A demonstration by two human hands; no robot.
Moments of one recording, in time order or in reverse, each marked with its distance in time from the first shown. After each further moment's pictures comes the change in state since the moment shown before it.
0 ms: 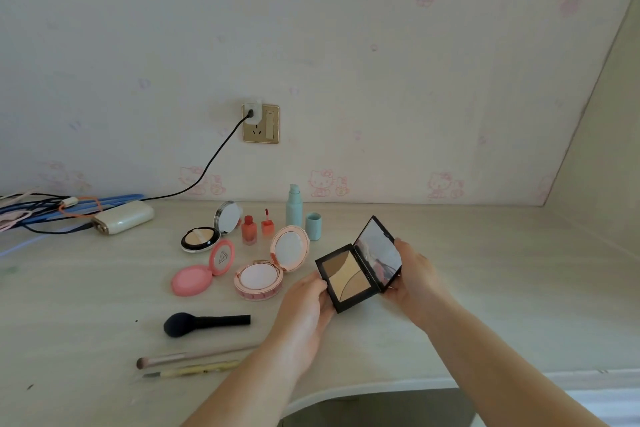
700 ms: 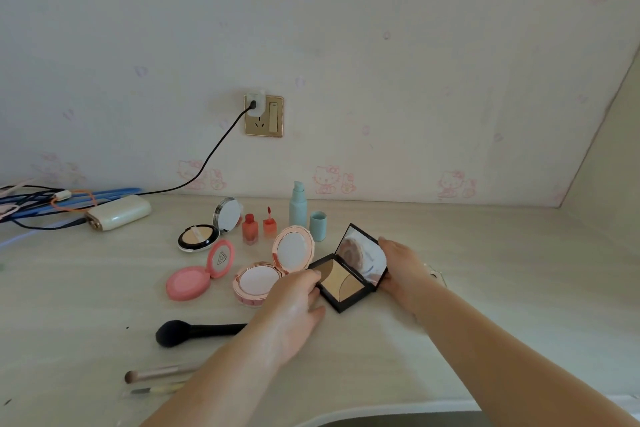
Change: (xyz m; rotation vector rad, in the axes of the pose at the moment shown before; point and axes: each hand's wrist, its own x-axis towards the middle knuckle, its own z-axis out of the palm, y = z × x) left_hand 0.027 0.020 -0.020 0.253 0.013 -0.050; right_hand 0.056 0.005 0.026 -0.281 -0.016 0.015
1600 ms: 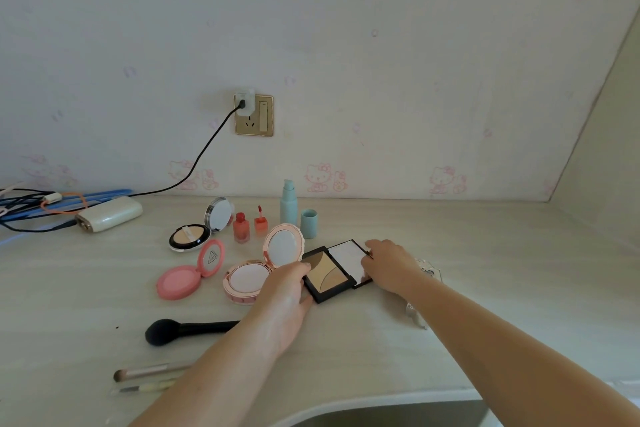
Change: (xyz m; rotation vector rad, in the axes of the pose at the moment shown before) left_hand -0.007 0.011 0.018 -0.236 0.122 -0.035; right_hand 0.010 0.001 -0.012 -1.213 -0.002 -0.399
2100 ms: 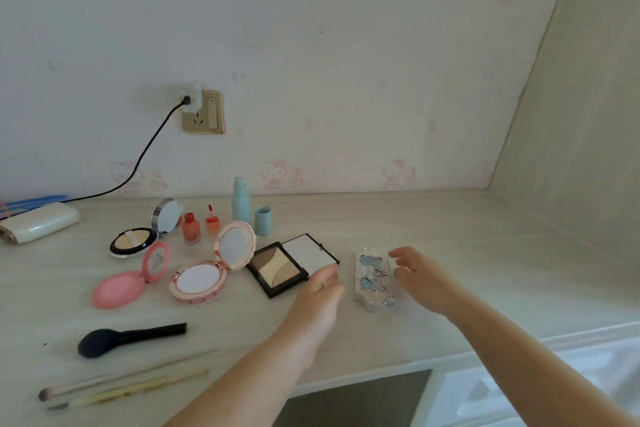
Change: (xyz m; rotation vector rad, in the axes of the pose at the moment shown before) left_hand -0.023 -0.064 0.051 0.593 -0.298 0.179; right_hand -0.076 0.098 -0.036 0.318 0.058 0.113
